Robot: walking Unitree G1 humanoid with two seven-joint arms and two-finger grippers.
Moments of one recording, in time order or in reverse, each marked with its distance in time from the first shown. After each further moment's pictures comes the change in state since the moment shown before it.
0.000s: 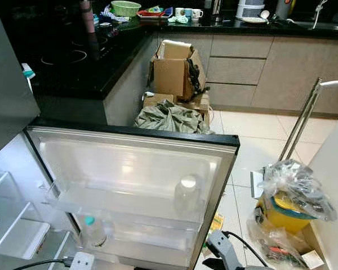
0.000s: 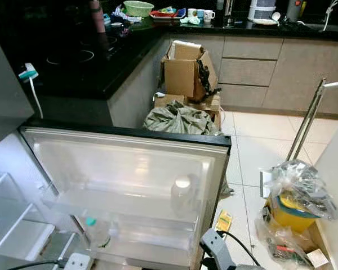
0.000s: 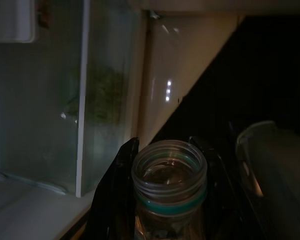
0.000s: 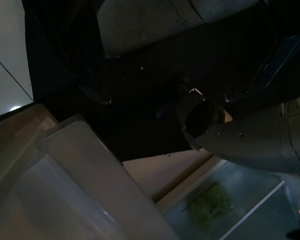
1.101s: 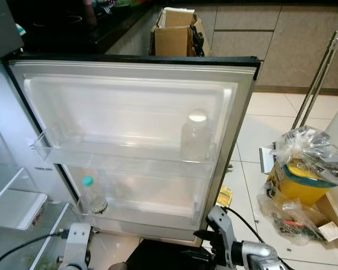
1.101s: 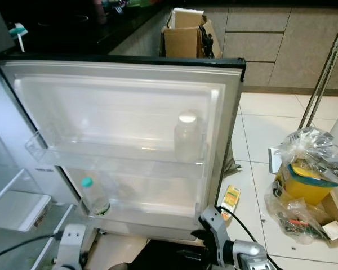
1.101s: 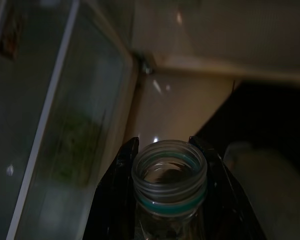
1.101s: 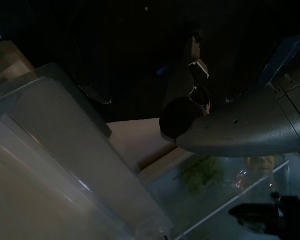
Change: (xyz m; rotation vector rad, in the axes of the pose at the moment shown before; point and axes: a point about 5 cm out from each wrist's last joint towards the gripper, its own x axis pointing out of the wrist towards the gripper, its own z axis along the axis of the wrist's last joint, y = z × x) left arm 0.002 0.009 0.066 -0.145 -0.318 -0.006; right arm -0.005 -0.010 0.056 -0.079 -0.224 0.078
